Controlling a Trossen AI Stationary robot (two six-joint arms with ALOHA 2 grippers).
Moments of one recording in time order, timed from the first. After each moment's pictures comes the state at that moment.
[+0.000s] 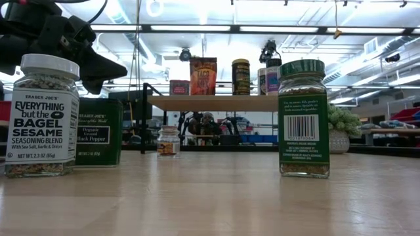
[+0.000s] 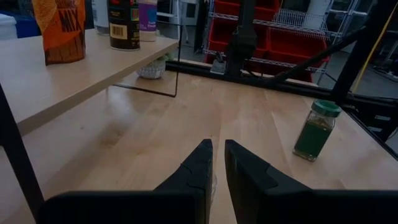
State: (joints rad) left arm 0.08 0.44 0.08 0.27 -0.04 -0.16; right arm 0.52 1.27 1.48 -1.52 0.78 1.04
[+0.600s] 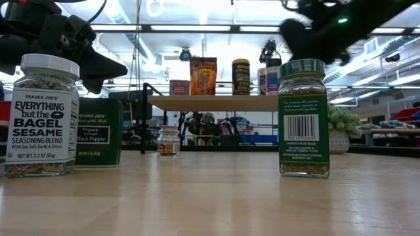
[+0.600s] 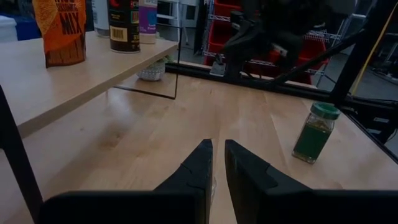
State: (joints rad) left arm 0.08 0.44 0.08 0.27 -0.04 -0.16; right arm 0.36 1.45 0.79 -0.19 1.16 0.69
